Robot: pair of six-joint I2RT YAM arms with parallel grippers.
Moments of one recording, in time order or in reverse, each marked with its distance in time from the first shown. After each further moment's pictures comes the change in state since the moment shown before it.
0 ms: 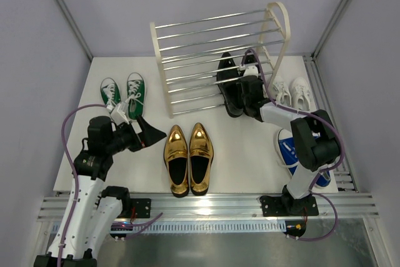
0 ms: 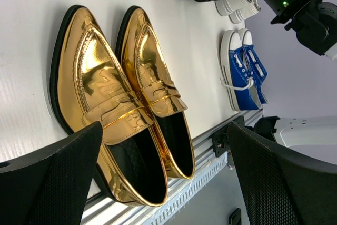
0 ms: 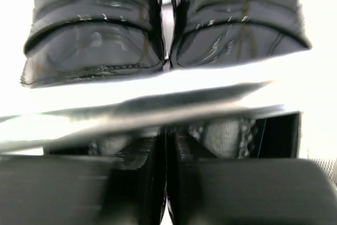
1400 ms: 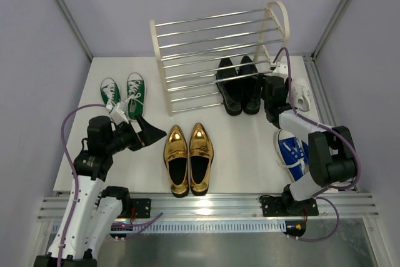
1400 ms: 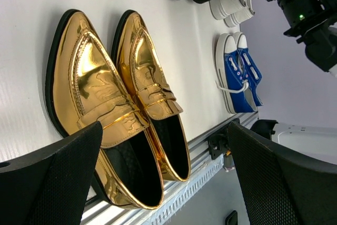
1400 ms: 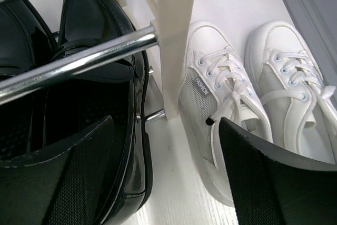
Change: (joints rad) left arm 0.000 -0.001 0.000 0.019 0.002 -0.024; right arm -0.165 -0.208 -0.134 0.106 0.122 0.033
